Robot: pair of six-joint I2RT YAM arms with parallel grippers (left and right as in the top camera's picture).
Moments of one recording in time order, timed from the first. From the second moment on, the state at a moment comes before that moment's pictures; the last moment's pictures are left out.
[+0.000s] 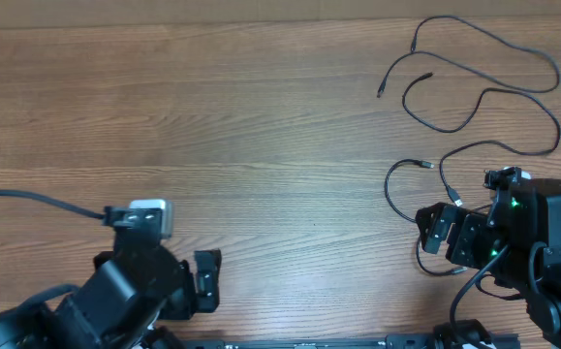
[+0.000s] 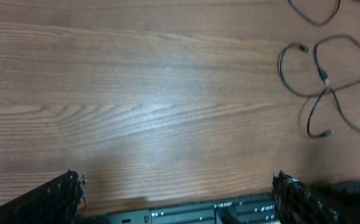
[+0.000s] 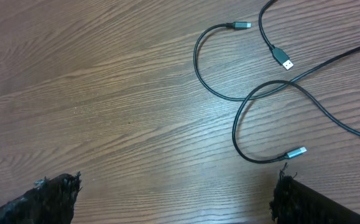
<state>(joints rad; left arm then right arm) -0.84 0.90 1.55 -1.62 -0.26 -0.82 0.14 0.86 1.28 -1.42 -0.09 0.41</state>
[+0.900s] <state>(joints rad) -0.84 0.90 1.54 -1.61 -0.30 -0.84 0.14 0.86 1.28 -1.46 -0.09 0.41</state>
